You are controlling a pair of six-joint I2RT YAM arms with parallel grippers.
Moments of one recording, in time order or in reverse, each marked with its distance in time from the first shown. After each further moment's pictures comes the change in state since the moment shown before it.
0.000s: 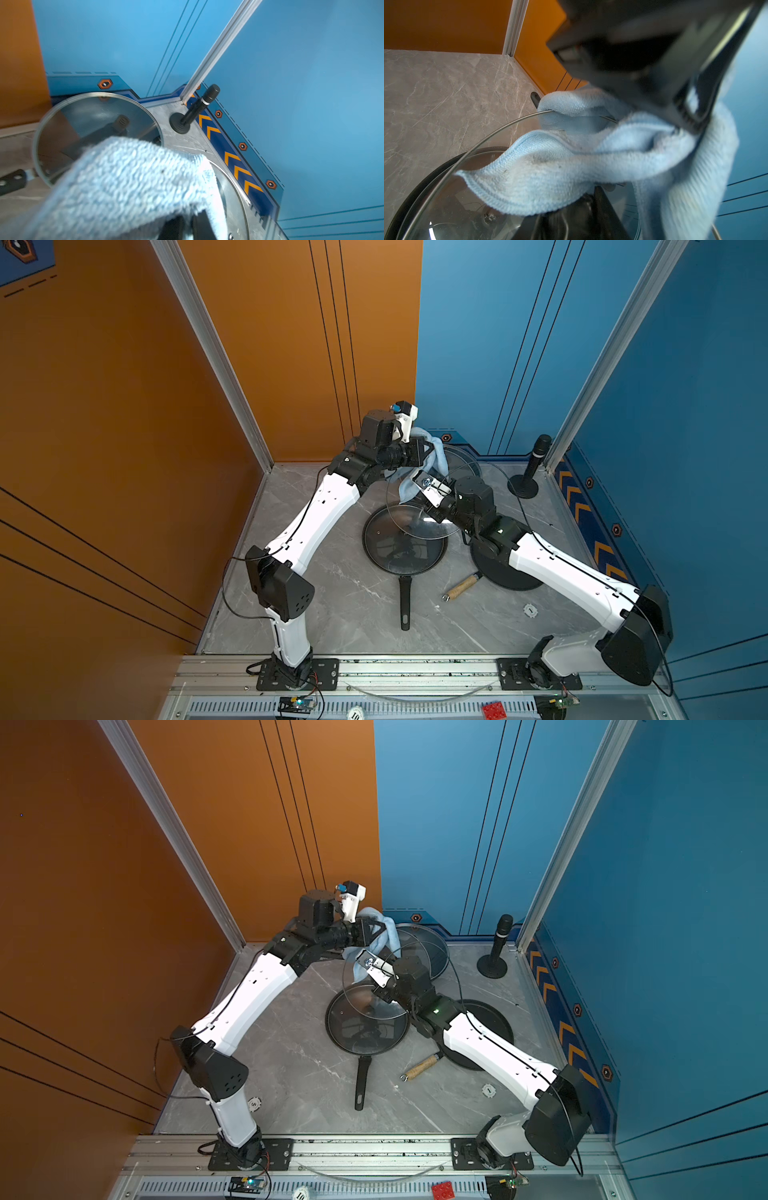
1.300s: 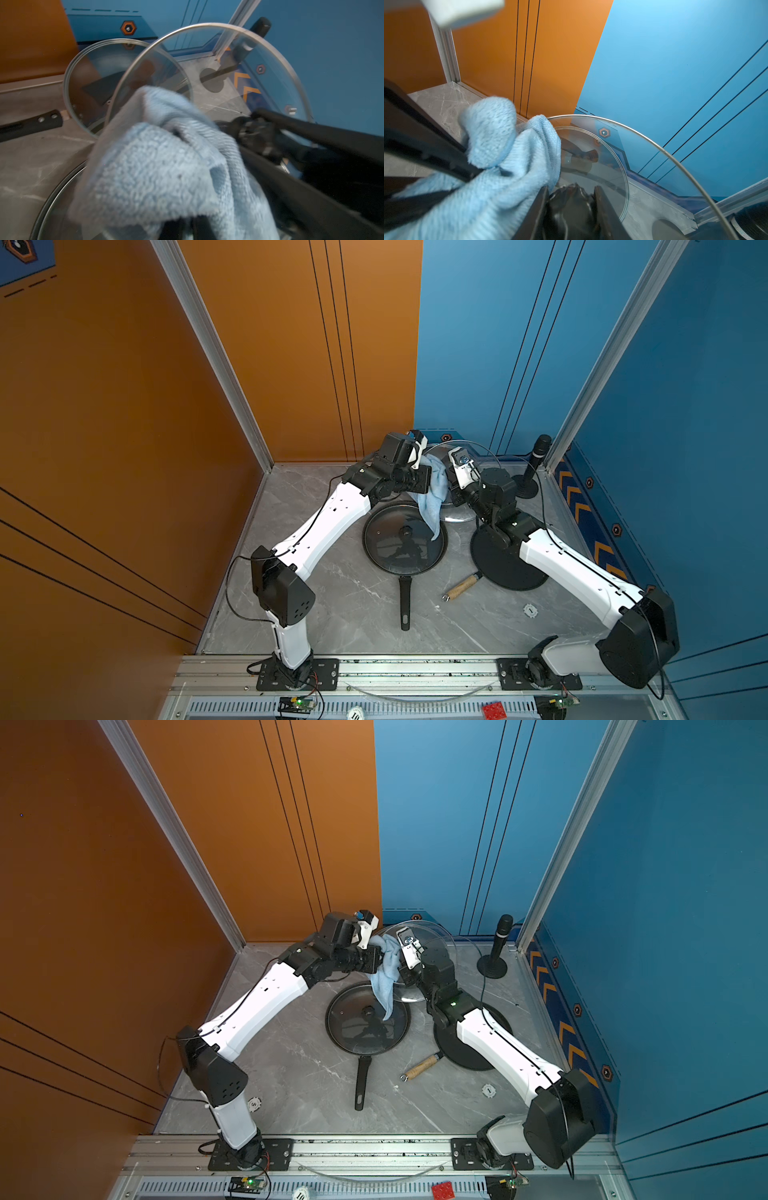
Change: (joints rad) left arm -0.070 -0.046 -0.135 -0.185 -0.260 0.114; right arm -0.197 -0.040 -0.077 0.126 0.032 0.269
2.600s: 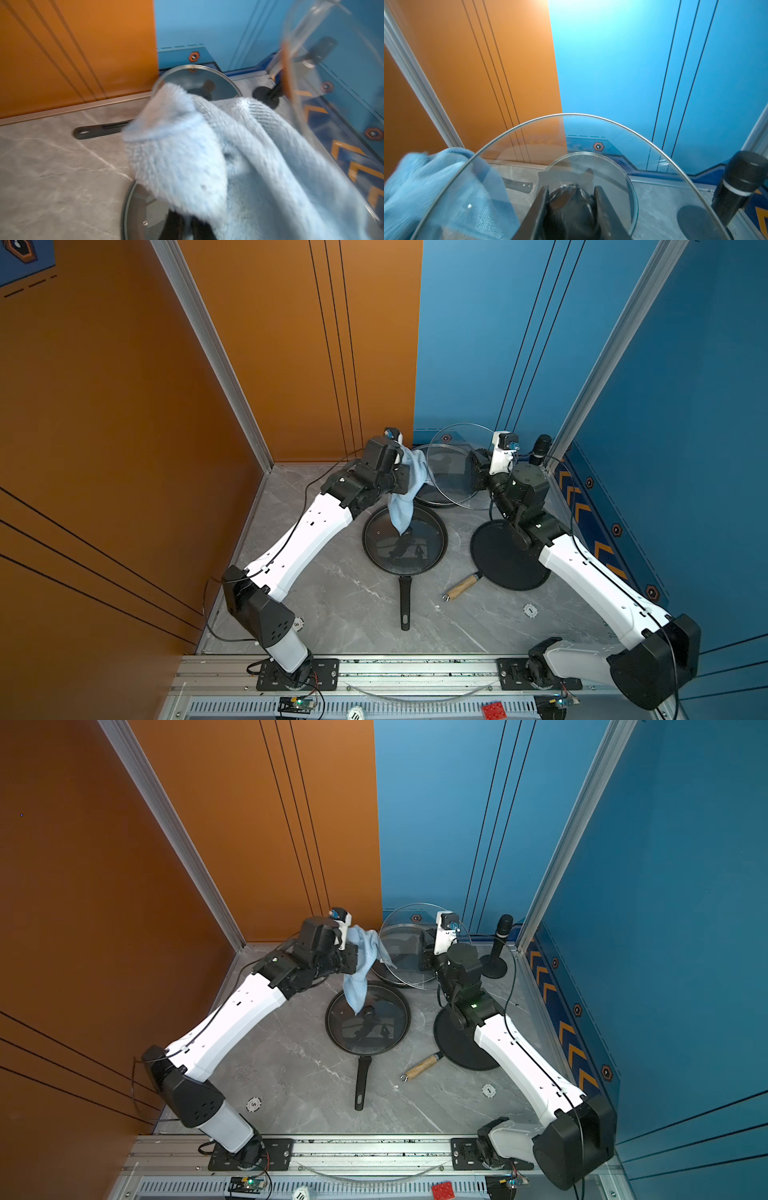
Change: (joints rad) left arm 0.017 -0.187 -0.102 -0.010 -0.340 0.080; right arm -0.084 -0.106 0.011 0.053 -0.012 0.323
